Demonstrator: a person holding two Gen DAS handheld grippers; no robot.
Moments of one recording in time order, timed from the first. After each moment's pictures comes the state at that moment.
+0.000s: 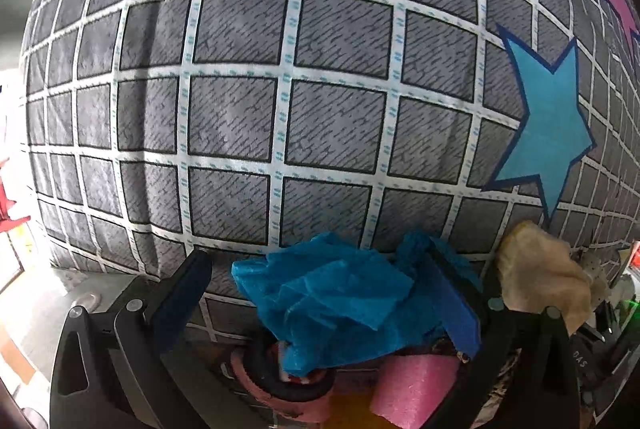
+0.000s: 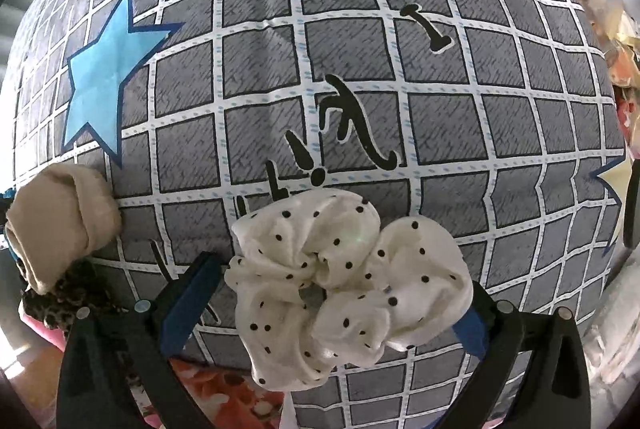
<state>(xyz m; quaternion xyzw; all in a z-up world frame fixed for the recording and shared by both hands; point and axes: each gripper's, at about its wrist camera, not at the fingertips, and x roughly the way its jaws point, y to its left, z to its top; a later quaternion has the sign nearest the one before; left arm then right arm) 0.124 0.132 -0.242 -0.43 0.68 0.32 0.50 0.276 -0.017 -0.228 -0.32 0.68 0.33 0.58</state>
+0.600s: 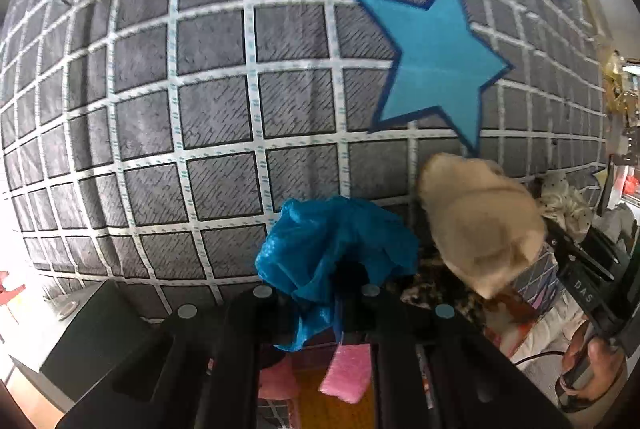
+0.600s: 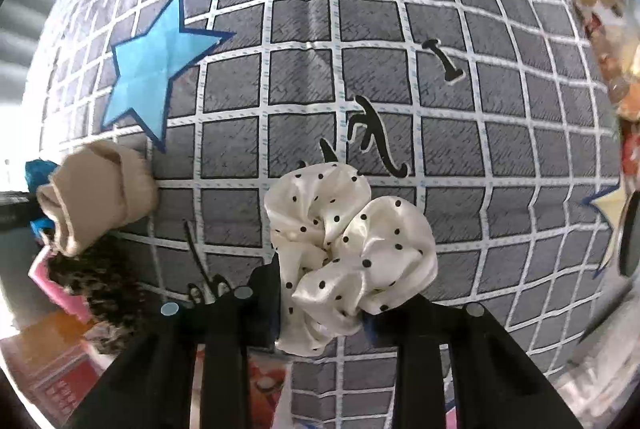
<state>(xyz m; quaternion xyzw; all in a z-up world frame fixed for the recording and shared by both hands) 0.137 0.095 -0.218 -0.39 0.67 0.23 0.58 0.313 -0.043 -0.226 -0.29 0.66 0.39 0.56</state>
